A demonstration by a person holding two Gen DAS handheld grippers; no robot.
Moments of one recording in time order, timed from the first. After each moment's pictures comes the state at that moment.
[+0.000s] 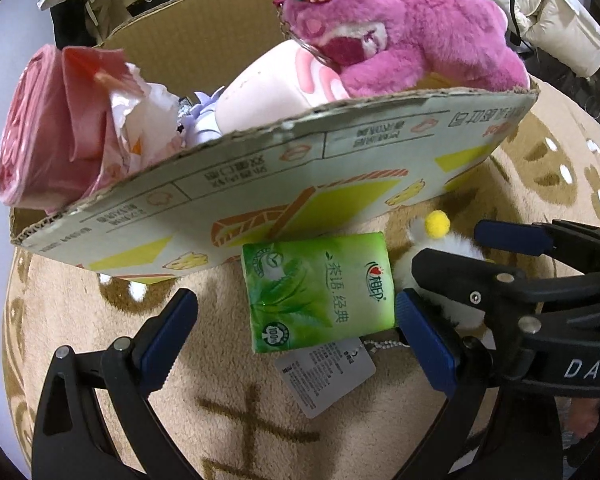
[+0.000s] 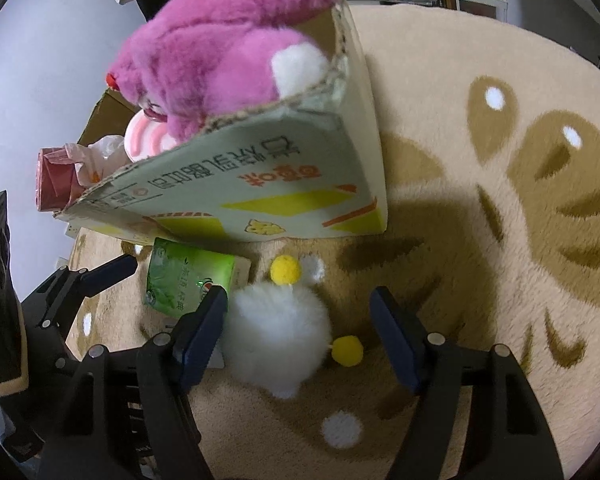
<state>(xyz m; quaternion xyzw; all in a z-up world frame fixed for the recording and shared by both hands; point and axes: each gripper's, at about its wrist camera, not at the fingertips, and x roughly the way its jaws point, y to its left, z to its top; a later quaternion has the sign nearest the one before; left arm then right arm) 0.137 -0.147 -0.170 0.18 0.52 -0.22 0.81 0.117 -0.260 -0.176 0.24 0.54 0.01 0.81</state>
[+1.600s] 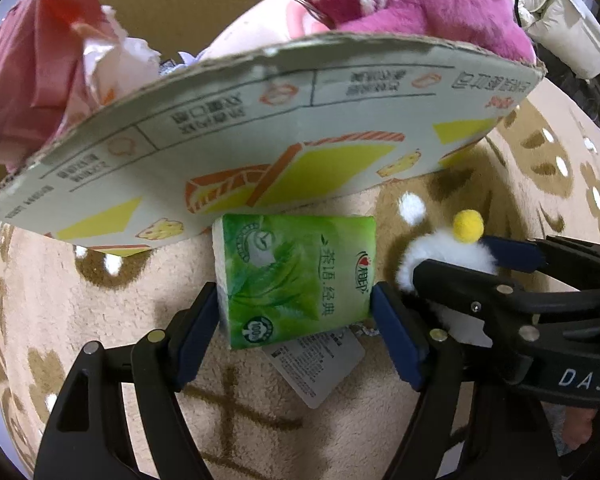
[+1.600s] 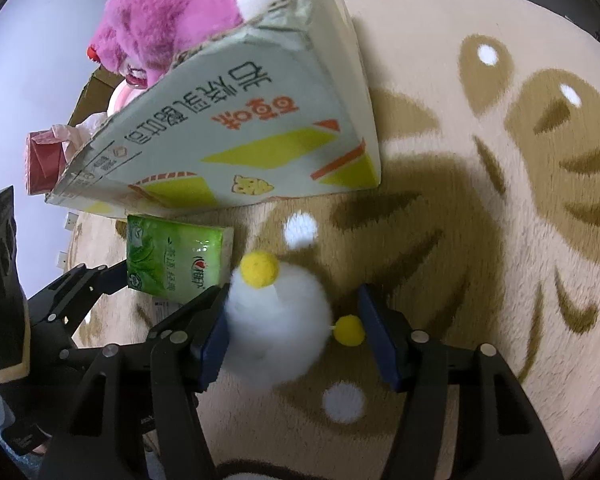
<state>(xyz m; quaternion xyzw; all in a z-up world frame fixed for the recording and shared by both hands) 0.135 -0.143 -0.197 0.17 0.56 -0.23 0.78 0.105 -0.263 -0.191 0.26 0.57 0.01 0.78</state>
